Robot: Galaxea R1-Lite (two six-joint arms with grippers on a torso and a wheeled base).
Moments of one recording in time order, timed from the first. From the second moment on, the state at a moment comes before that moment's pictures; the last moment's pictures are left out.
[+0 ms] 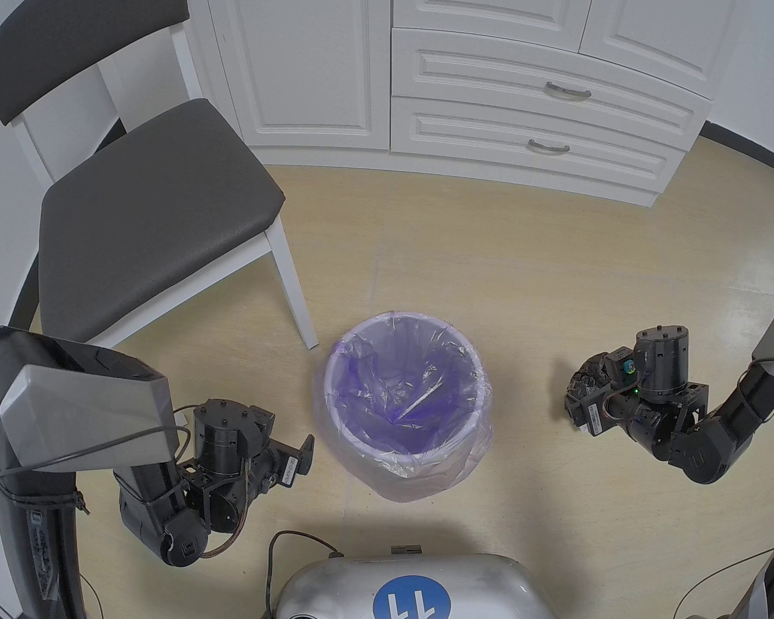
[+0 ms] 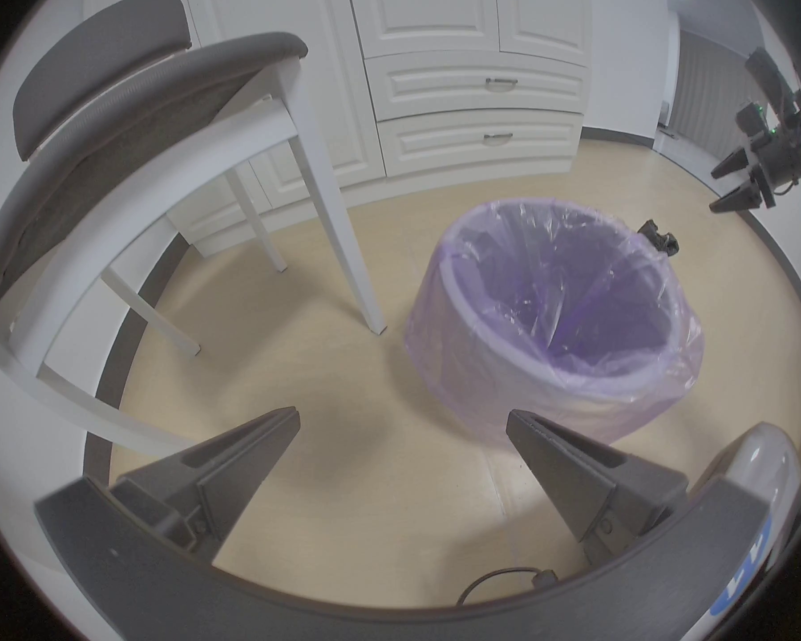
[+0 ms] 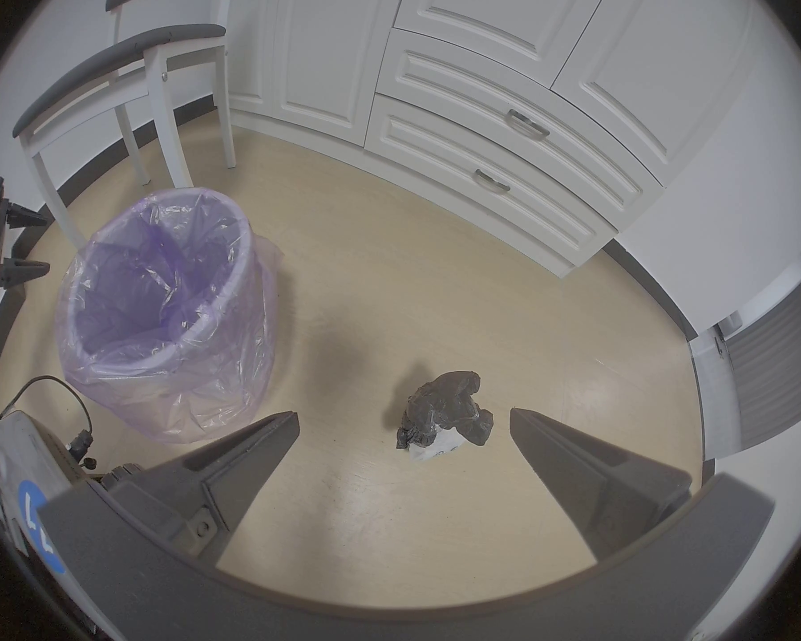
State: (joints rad) left arm -0.49 2.27 -0.46 -1.39 0.33 0.15; right arm 0.33 1.97 -0.57 -0.94 -0.38 -0.26
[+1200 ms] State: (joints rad) left arm -0.38 2.68 -1.02 -1.36 0.27 0.19; right arm 0.29 1.97 -0.57 -0.94 -0.37 -0.28
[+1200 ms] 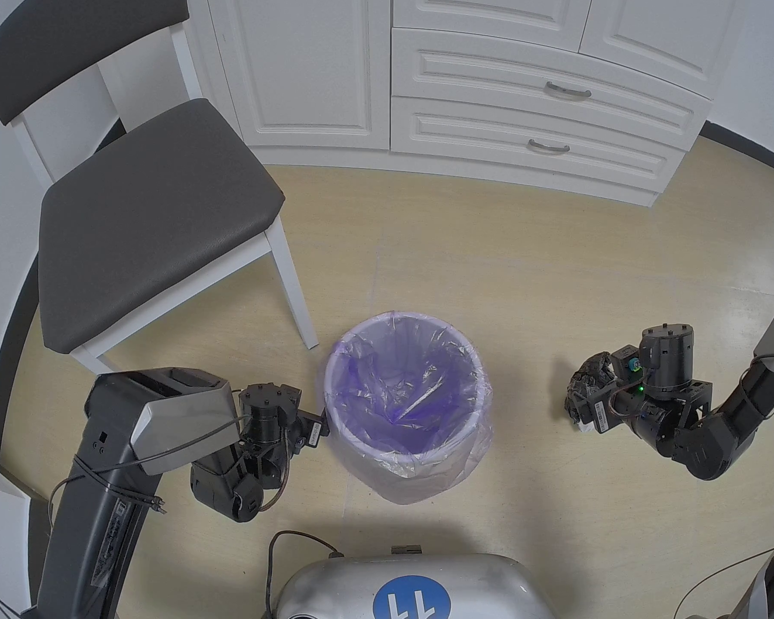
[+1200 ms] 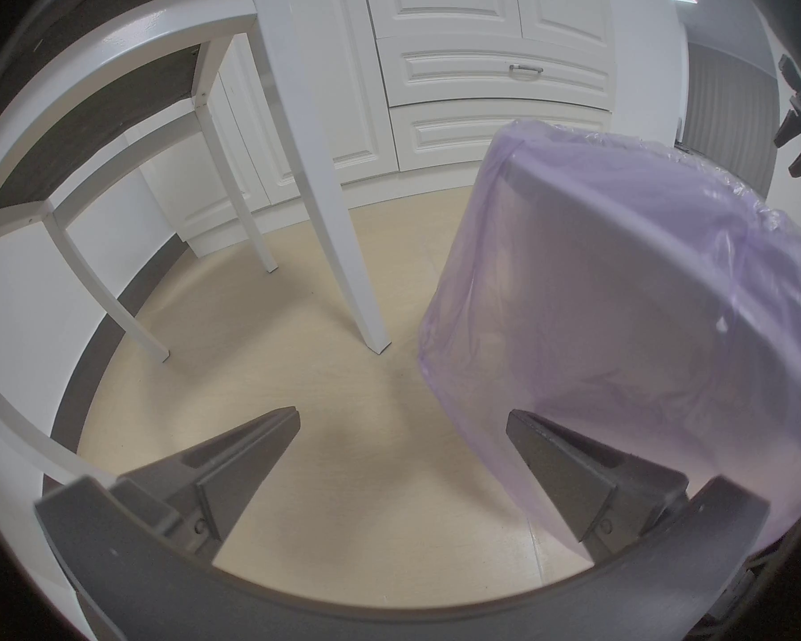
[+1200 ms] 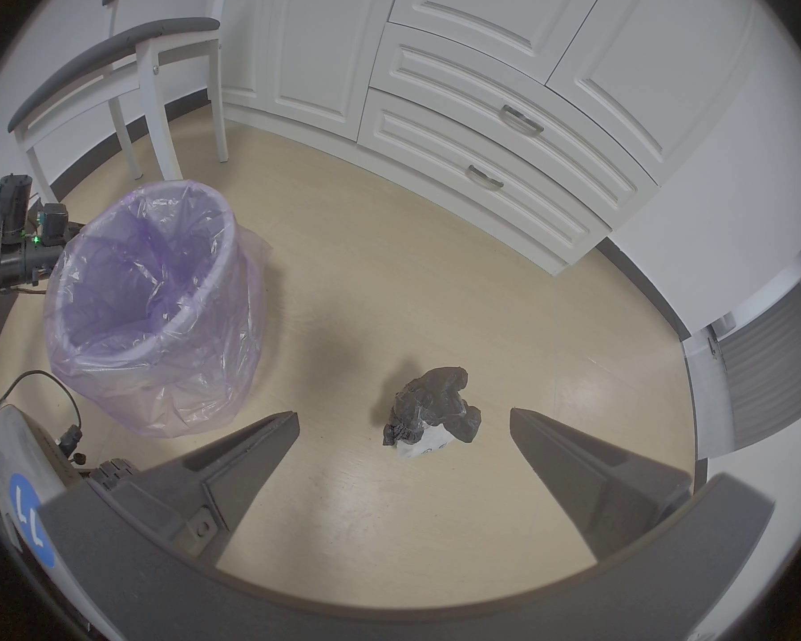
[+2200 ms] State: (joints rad) left arm -0.47 2.15 -0.29 -1.53 0.26 0.06; right arm 0.31 1.68 -0.41 -0.99 -0.38 -0.37
